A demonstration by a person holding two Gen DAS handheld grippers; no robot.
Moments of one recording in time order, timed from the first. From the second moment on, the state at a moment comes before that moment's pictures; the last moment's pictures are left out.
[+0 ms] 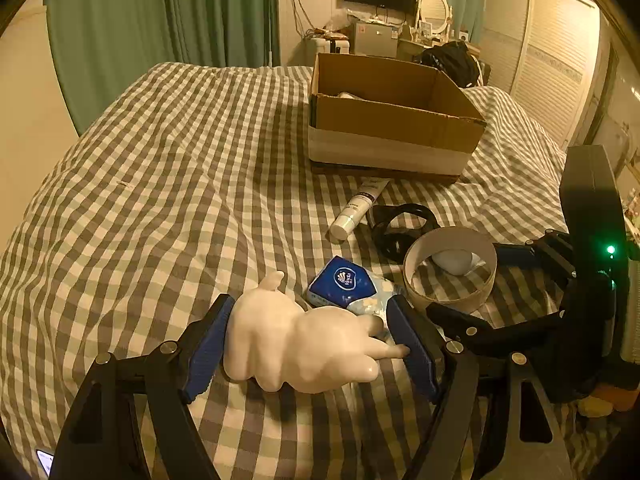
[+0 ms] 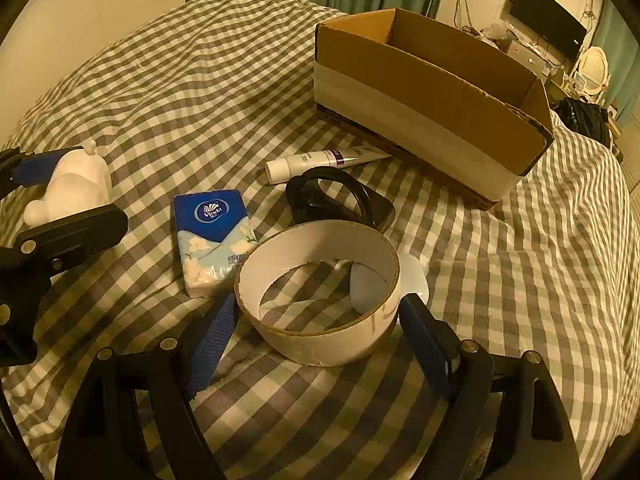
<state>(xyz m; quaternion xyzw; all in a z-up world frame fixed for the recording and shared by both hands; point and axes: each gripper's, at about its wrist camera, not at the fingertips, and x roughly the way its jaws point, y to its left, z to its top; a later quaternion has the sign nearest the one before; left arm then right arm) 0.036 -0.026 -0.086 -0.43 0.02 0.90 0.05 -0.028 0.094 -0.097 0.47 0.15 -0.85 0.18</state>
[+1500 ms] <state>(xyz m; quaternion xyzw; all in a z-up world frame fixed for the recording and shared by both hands) -0.163 0.027 0.042 -0.31 0.03 0.95 0.10 -0.113 0.168 0.111 0.25 0.06 -0.96 0.11</state>
